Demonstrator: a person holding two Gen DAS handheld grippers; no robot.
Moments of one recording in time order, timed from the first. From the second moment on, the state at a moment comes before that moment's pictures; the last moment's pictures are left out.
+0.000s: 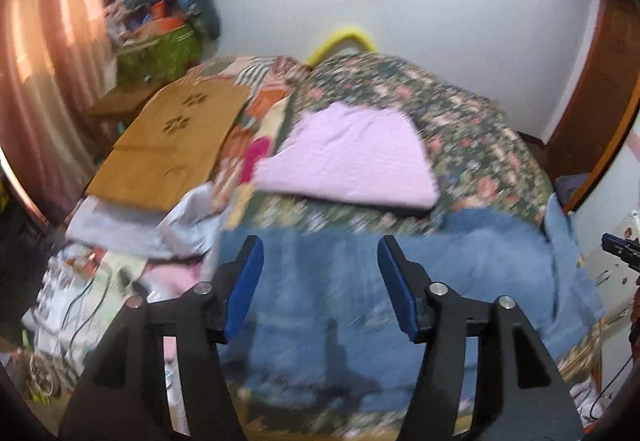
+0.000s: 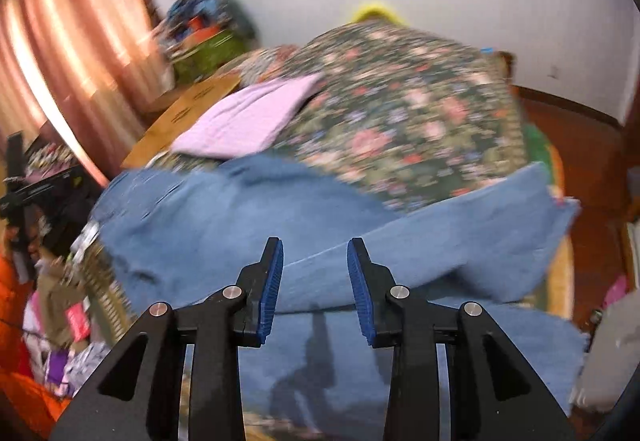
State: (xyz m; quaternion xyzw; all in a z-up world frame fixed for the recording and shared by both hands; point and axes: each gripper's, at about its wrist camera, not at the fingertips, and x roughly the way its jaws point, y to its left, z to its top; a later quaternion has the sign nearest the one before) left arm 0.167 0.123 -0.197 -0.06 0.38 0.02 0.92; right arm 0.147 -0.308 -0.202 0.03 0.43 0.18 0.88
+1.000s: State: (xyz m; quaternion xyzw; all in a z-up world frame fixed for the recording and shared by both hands) left arm 0.369 -0.040 -0.260 0.00 0.43 -0.08 0.90; right arm 0.365 -0.480 -0.348 0.12 0.54 -0.01 0.83
